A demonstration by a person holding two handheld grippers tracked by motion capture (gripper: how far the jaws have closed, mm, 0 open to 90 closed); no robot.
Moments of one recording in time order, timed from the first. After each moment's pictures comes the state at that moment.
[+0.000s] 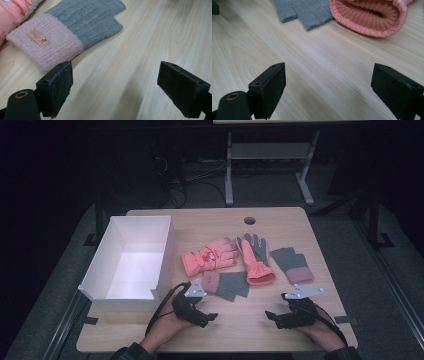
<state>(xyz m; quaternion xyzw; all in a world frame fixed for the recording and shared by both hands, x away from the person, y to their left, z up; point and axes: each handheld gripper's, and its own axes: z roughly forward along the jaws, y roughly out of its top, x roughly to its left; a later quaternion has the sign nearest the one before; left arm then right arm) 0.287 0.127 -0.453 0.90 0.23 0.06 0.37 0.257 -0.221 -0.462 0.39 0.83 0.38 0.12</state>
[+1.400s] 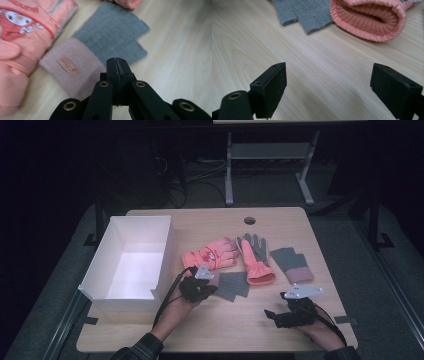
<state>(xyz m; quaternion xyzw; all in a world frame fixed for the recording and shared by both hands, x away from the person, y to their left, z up) 0.325 0.105 -0.432 0.90 0.27 0.10 0.34 0.258 -0.218 -0.461 0.39 0.83 0.39 0.13</state>
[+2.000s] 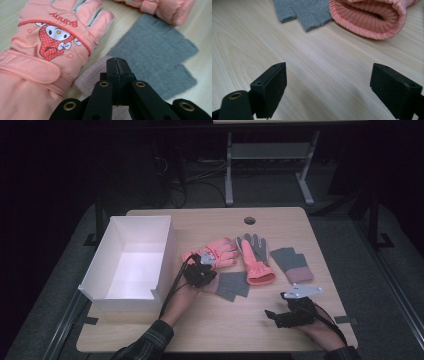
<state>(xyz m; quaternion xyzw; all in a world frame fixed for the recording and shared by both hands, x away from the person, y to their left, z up) 0.368 0.097 -0.439 0.88 0.31 0.15 0.32 0.259 -0.219 -0.462 0.39 0.83 0.38 0.13</state>
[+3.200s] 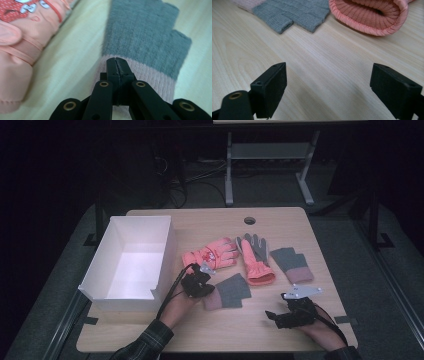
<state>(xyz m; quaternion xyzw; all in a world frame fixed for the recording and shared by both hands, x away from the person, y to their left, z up) 0.337 0.103 -0.442 0.91 0.30 0.07 0.28 0.259 -0.220 -0.464 0.39 0.84 0.37 0.13</state>
